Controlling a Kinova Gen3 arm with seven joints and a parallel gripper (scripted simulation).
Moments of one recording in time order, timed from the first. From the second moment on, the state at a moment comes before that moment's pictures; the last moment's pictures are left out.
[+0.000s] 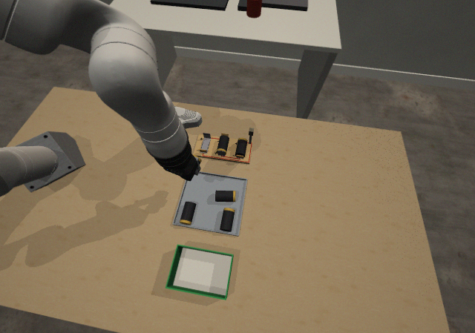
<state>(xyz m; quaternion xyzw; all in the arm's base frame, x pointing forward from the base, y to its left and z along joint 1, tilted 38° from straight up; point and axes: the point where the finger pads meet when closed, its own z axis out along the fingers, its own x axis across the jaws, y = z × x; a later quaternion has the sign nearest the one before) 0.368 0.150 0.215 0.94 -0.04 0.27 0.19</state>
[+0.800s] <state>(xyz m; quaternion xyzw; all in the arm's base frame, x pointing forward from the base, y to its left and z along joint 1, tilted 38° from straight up) 0.368 0.150 0.215 0.94 0.04 0.25 0.21</state>
